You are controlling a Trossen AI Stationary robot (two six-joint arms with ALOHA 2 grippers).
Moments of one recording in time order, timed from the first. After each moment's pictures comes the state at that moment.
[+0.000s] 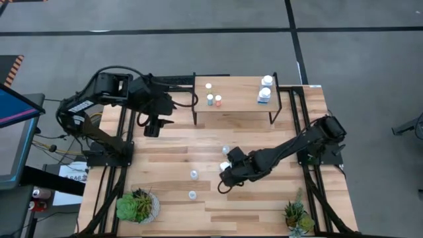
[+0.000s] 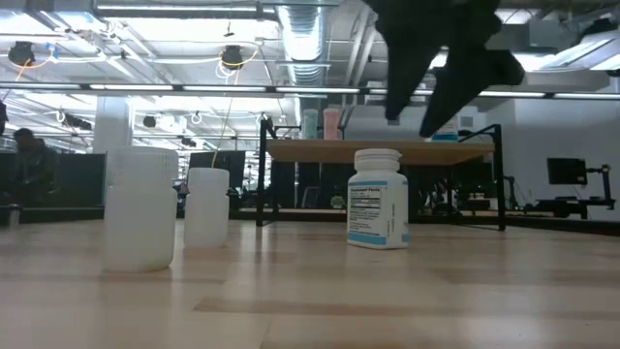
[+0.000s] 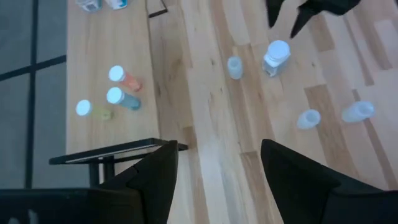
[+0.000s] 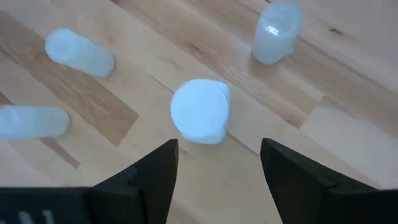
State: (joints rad) left arm 0.09 1.45 2.02 -1.50 -0.05 0.33; right arm 0.39 1.79 1.39 -0.85 0.36 1.32
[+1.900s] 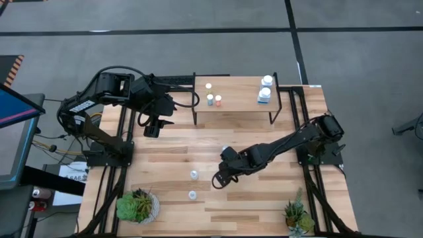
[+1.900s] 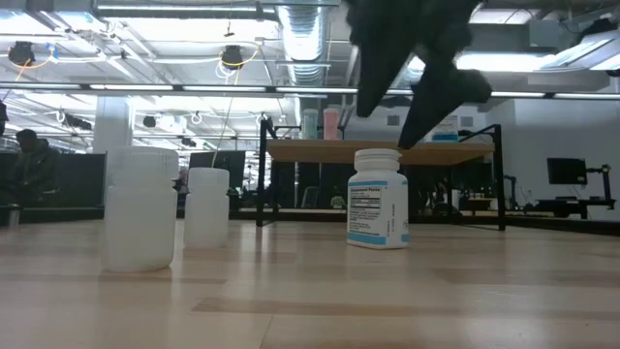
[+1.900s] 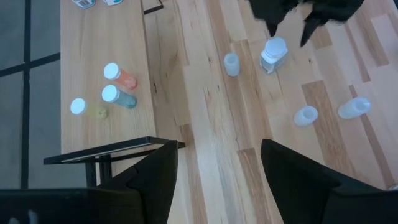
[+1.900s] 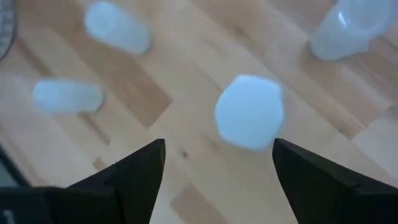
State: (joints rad) left arm 0.09 1.46 2.02 -1.51 -0.04 0.33; right arm 0.32 1.81 1.37 -0.70 0.16 1.17
